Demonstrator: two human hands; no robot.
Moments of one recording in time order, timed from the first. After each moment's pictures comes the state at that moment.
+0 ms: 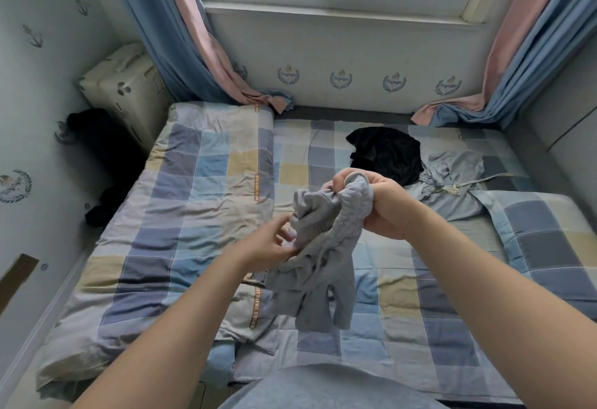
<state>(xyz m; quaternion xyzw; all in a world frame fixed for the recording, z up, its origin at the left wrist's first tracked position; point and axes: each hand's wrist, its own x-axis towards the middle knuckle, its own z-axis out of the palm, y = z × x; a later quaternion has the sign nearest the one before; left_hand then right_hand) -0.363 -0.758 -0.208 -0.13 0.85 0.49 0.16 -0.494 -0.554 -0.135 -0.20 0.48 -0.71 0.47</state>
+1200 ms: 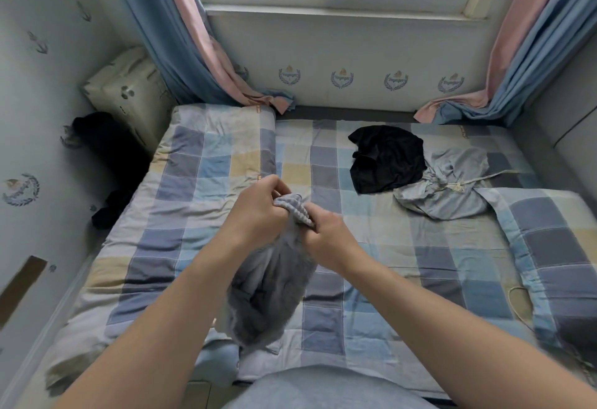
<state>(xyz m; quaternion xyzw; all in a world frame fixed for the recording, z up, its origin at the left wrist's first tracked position) -0.376 -0.751 -0.136 -0.17 0.89 0.43 -0.06 -0.425 -0.600 -0.184 -0.29 0.81 -0.48 0.19</state>
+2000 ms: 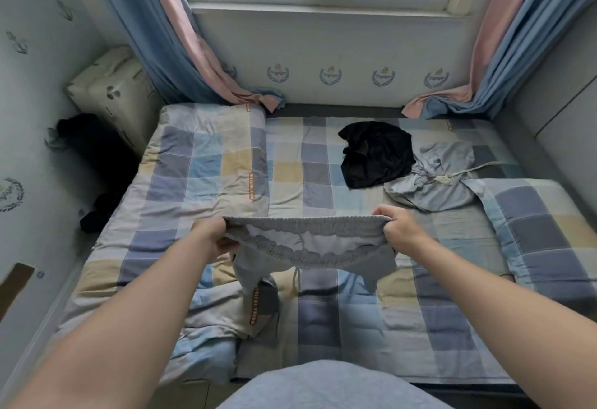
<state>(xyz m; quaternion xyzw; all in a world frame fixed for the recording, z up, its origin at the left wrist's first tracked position) -0.370 -0.819 -0.240 -0.55 0.50 0.67 0.01 -0.503 -0.479 -0.234 -0.12 0.89 -0.40 0.22</state>
